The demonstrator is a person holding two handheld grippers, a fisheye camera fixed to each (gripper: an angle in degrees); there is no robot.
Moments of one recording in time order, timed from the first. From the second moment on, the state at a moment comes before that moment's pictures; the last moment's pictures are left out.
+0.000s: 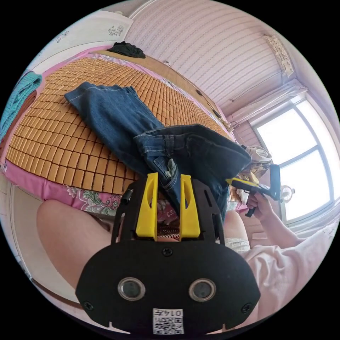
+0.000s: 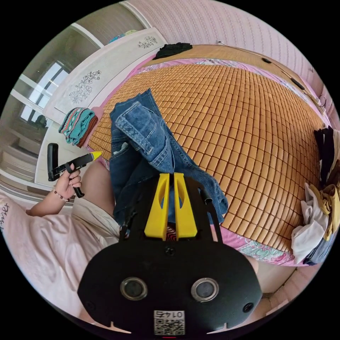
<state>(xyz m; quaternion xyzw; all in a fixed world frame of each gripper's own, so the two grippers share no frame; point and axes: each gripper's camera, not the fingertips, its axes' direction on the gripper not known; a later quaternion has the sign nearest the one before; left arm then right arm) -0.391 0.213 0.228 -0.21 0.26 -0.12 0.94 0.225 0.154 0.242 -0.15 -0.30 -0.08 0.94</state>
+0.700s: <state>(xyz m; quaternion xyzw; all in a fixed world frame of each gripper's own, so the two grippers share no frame) -0.316 0.121 0.124 -0.08 0.45 0.06 0.89 0.456 0.216 0.074 0.22 -0.38 0.20 0.88</state>
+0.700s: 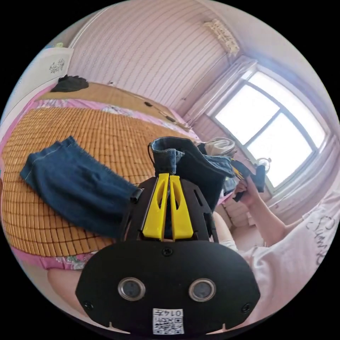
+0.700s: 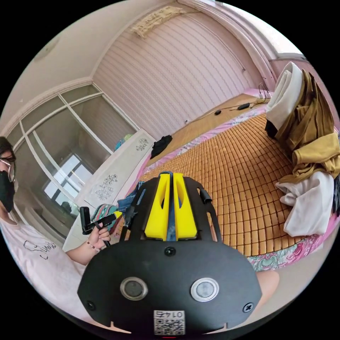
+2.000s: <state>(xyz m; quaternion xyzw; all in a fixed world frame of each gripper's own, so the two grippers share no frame) -0.612 0.179 0.059 0.06 0.25 -0.22 0.94 -0.051 -0.113 0.039 0.08 -0.39 -0.32 0.86</state>
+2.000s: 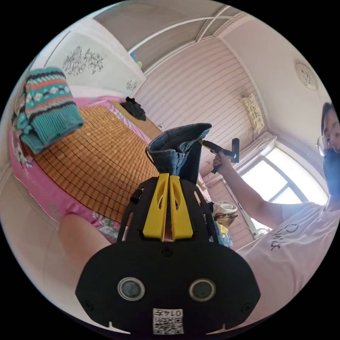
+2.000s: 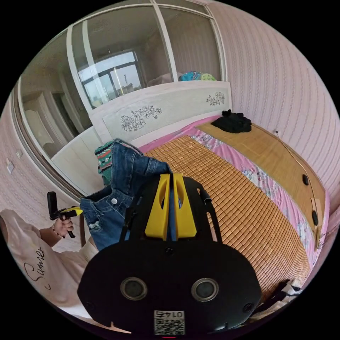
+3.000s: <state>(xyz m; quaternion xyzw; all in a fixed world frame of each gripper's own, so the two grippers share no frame) -0.600 0.138 0.390 -0.25 0.22 -0.34 0.88 0.069 0.216 0.202 -0.24 -0.07 -0.18 0.95</state>
